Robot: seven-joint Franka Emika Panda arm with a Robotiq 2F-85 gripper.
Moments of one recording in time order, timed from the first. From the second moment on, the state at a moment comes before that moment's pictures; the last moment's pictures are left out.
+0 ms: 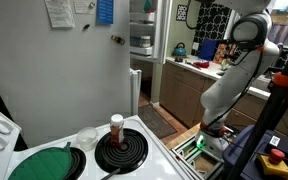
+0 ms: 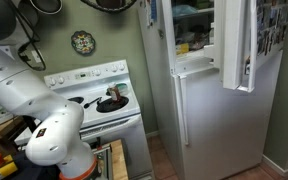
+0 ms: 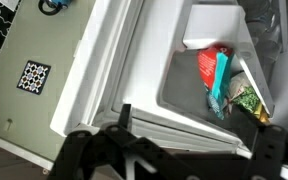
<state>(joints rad) -0.06 -0.38 0.24 -1.50 -0.60 2.06 0.37</state>
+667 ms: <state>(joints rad) -0.06 -0.38 0.21 -1.46 -0.46 2.05 0.38</state>
